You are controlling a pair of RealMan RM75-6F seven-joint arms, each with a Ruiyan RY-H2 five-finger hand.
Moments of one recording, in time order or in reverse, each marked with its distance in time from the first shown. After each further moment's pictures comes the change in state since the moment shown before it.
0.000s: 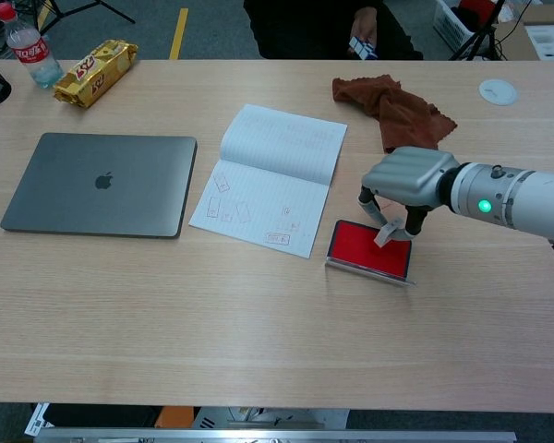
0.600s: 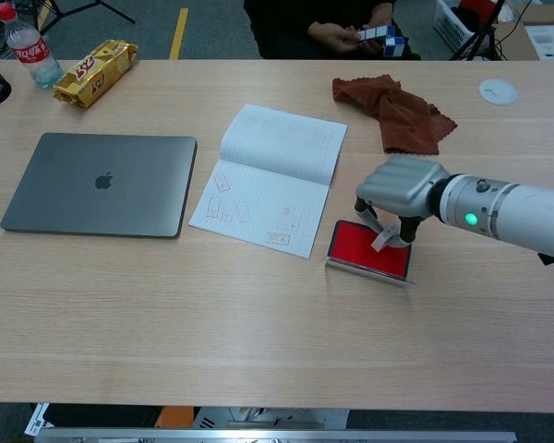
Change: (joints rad) left arm 0.001 -0.004 0.002 0.013 -0.006 -0.009 -0.008; right arm 0.027 -0.063 -0.050 0.035 0.036 0.051 -0.047
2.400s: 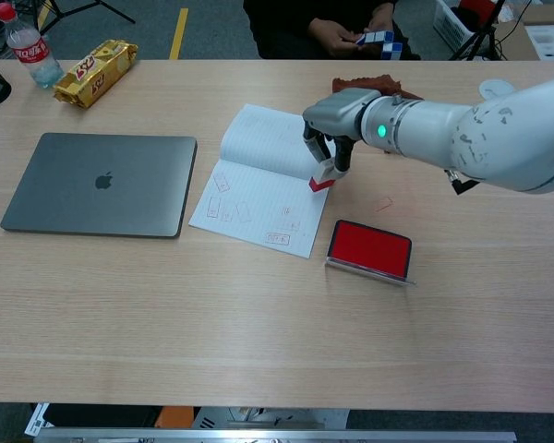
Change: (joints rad) left arm 0.011 0.039 0.007 -0.041 -0.004 -0.001 -0.014; right arm 0.344 -0.119 0.107 0.210 0.516 -0.054 0.010
